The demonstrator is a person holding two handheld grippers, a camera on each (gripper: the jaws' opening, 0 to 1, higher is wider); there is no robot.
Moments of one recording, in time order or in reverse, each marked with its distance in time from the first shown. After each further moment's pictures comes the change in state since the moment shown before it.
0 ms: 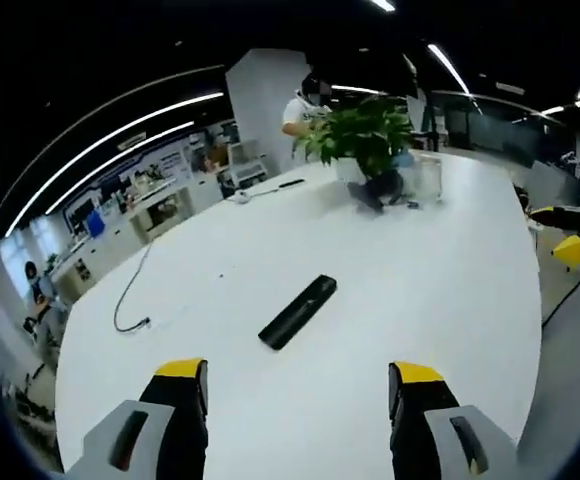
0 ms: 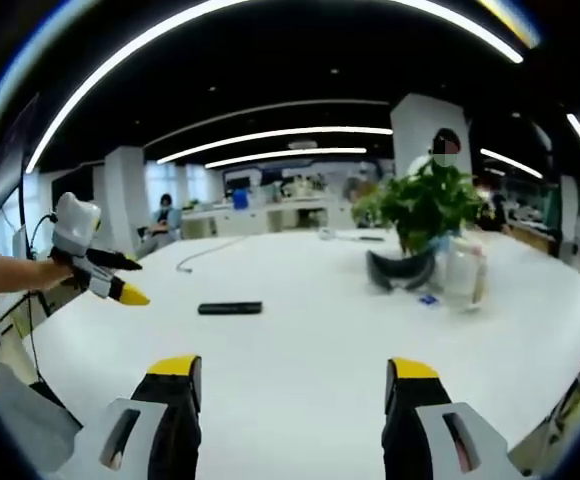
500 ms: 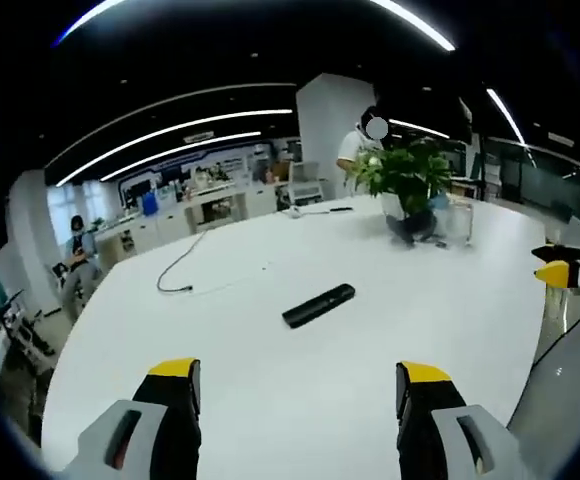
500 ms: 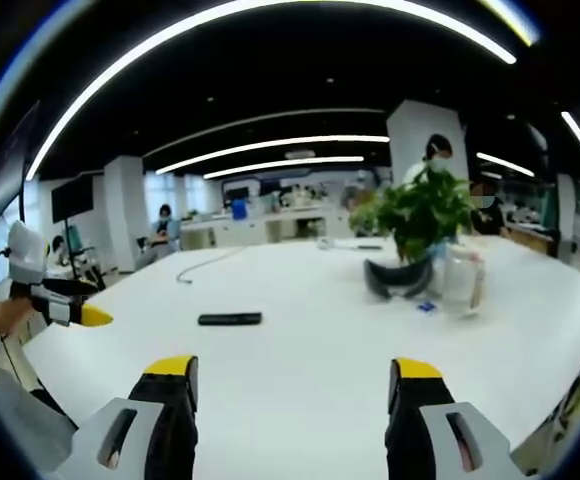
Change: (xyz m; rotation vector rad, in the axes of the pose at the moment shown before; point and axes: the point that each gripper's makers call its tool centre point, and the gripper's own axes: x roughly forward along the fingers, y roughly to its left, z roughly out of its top) left arm -0.076 -0.017 -0.030 -0.235 -0.129 0.205; right arm -0.004 -0.002 0.008 0.014 -0.050 -0.005
